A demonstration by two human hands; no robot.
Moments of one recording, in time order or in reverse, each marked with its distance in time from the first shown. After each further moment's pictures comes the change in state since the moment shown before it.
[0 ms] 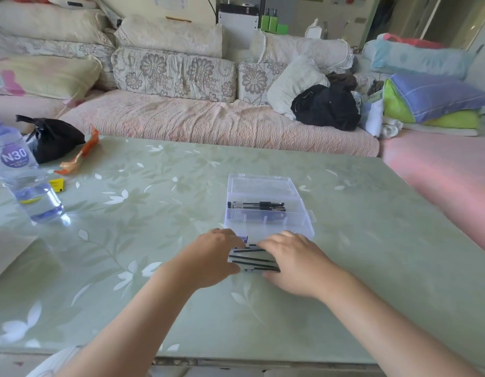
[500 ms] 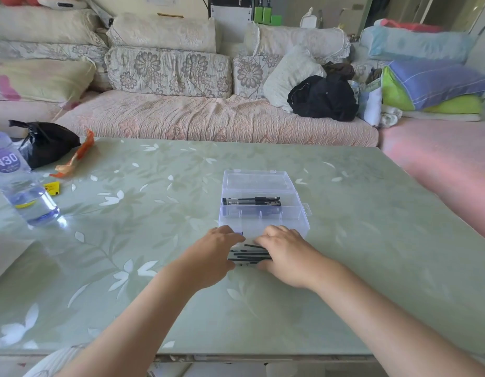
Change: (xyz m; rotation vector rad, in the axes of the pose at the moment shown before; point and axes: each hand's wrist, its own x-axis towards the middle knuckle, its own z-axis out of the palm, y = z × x) left_hand 0.005 0.008 0.013 -0.003 0.022 0.004; right_hand 0.005 0.000 0.000 0.067 -0.083 0.058
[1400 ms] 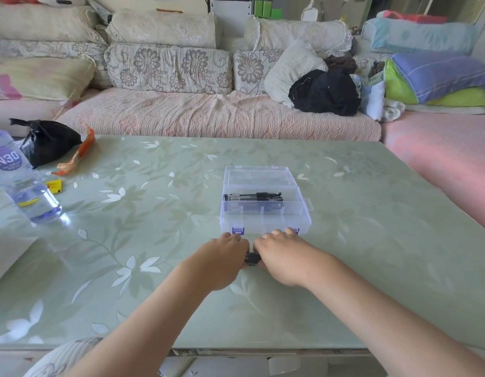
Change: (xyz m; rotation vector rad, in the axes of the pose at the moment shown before) left_hand 0.001 0.015 0.012 0.354 -0.104 0.078; right_hand 0.003 -0.013 0.006 -0.325 -0.077 -0.041
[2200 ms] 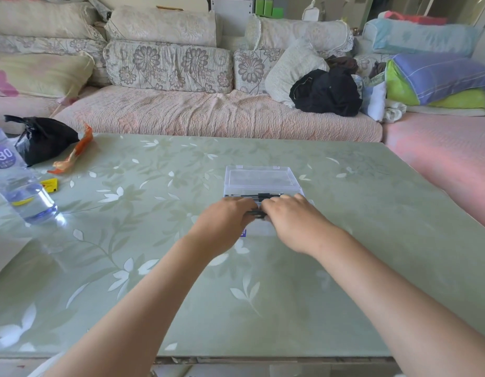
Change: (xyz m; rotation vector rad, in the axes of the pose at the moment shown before) left_hand 0.038 -0.022 -0.026 -0.372 0.425 -0.034; right_hand 0.030 0.039 -0.020 0.044 0.306 0.055
